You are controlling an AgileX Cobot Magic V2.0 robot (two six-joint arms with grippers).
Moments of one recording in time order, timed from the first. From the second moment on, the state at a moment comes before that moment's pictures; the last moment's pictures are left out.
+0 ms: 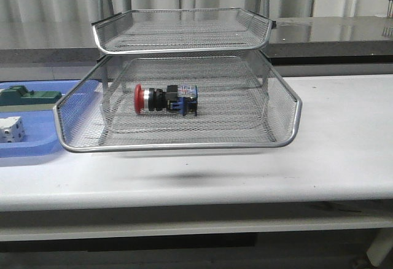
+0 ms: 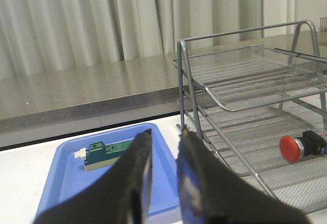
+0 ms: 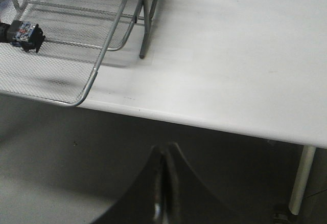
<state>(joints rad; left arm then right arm) -0.15 0.00 -0.22 -0.11 0.25 0.21 0.14 0.52 -0.75 0.09 0.89 -0.07</state>
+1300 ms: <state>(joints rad) -0.15 0.00 -0.22 -0.10 0.25 0.21 0.14 0.59 -0.75 0.19 0.85 -0.07</state>
